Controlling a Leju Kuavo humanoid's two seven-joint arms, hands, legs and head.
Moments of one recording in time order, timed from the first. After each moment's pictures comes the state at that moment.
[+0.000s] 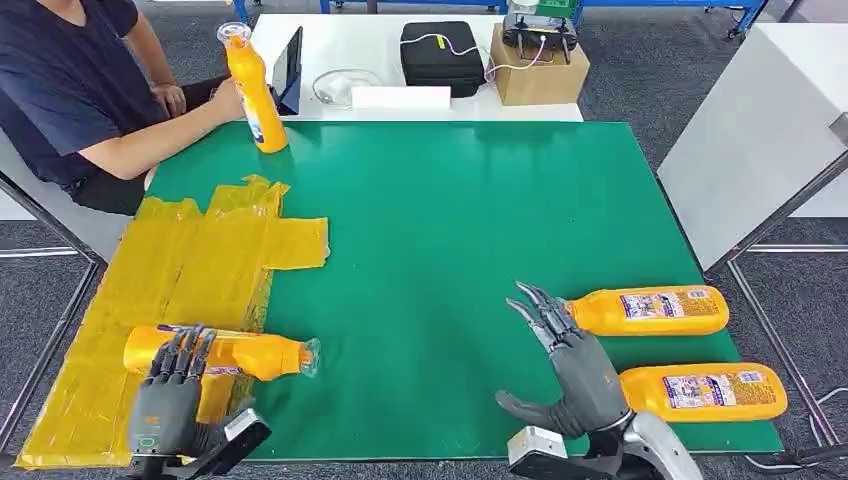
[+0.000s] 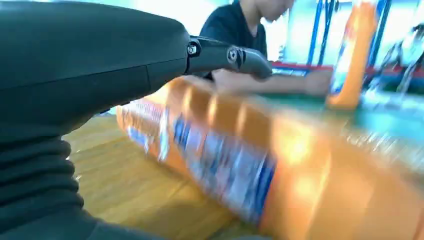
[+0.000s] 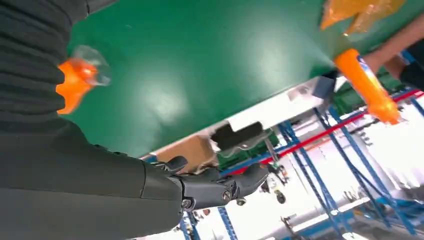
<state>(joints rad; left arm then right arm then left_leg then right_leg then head) 0.27 -0.09 0.15 -1.36 -1.12 0.47 -0.44 0.16 -0.33 0.42 -1.82 0.73 -0.12 -0.25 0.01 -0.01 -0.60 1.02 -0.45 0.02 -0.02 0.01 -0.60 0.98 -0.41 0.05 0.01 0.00</state>
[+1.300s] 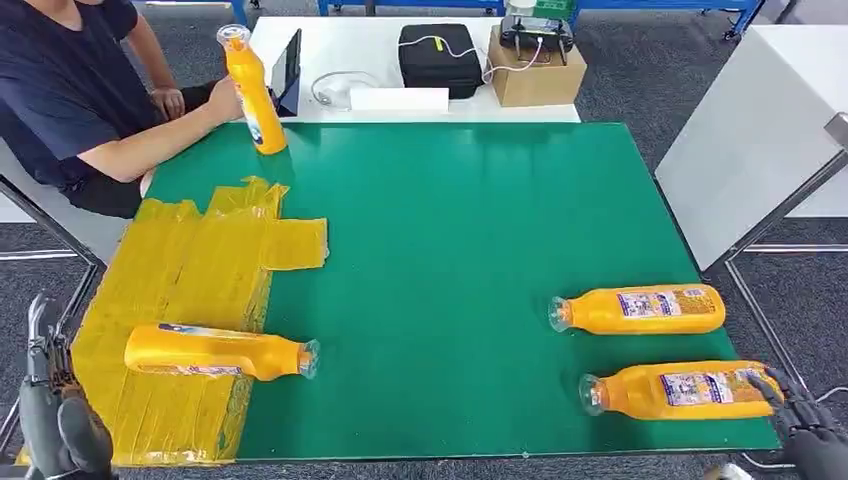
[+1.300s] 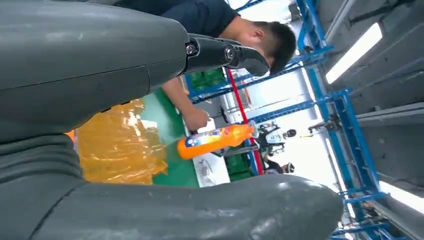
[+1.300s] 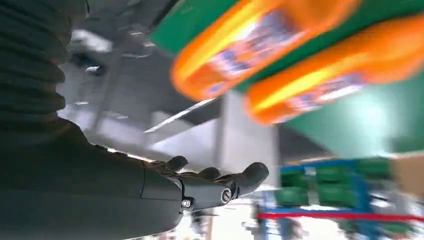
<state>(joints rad) 0.34 -0.34 0.34 -1.87 -0.21 -0.11 -0.70 0.52 -0.14 -0.59 -2.05 0.98 0.37 -0.35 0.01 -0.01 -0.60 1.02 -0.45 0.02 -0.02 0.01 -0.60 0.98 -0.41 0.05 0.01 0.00</state>
